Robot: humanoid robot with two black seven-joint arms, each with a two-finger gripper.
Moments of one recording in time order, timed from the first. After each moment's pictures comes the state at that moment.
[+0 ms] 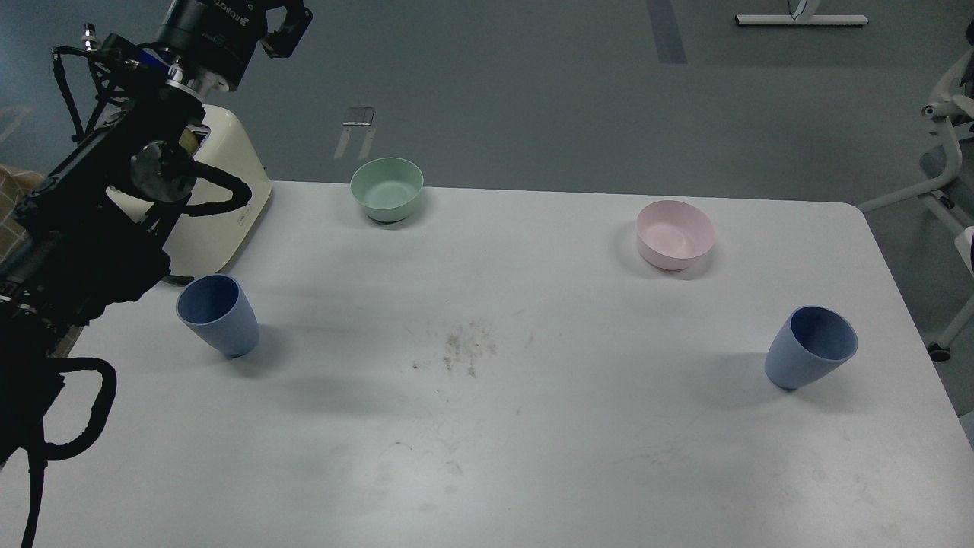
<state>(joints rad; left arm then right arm) -0.95 0.38 -0.91 -0.67 0.27 -0.49 -0.46 0.78 -0.52 1.56 0.81 -0.57 0.49 -0.04</state>
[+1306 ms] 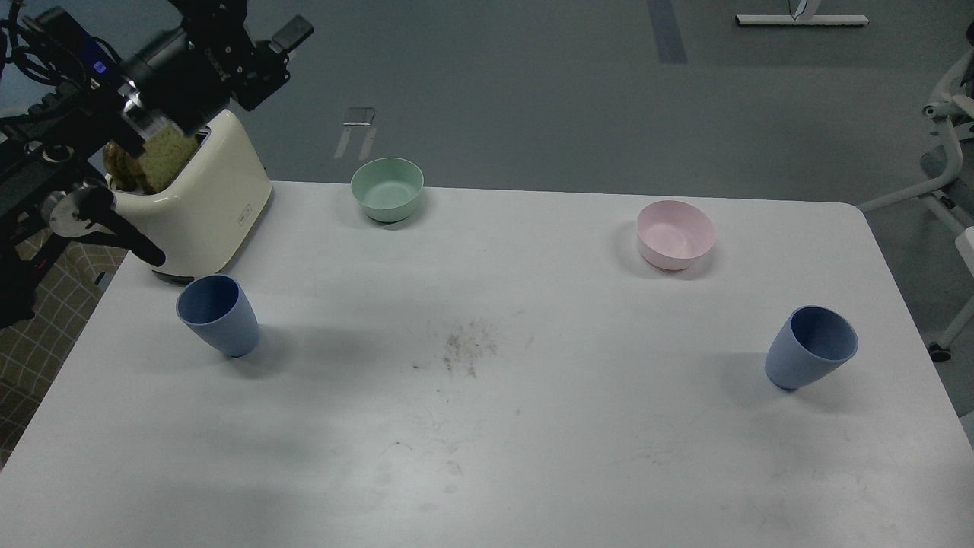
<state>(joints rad) -0.78 0.74 -0.73 -1.10 0.84 -0.36 -0.49 0.60 -0.60 1.65 0.83 -0.52 0.49 -0.03</state>
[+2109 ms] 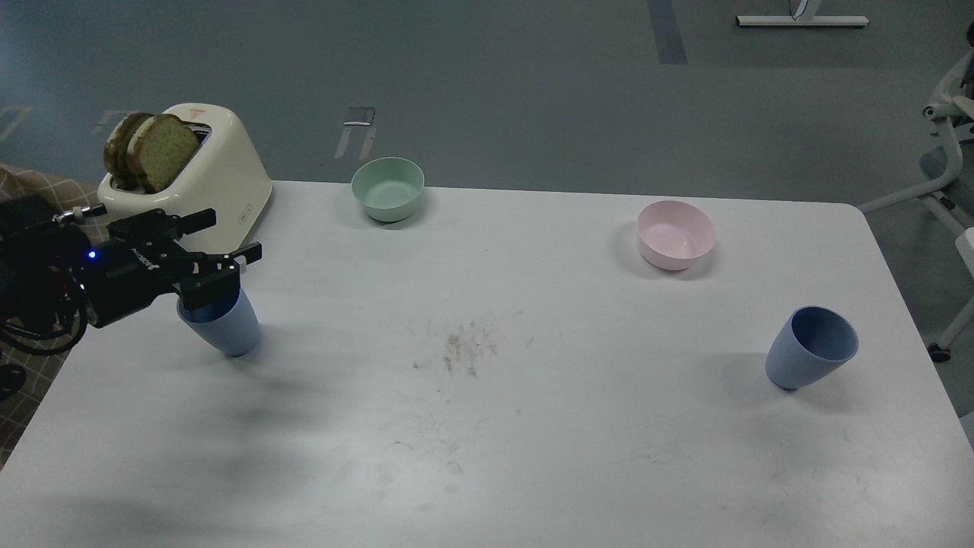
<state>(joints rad) -0.38 1.02 -0.72 -1.20 1.90 0.17 -0.49 0.60 -0.59 1.65 0.85 -0.52 0.49 -0.03</state>
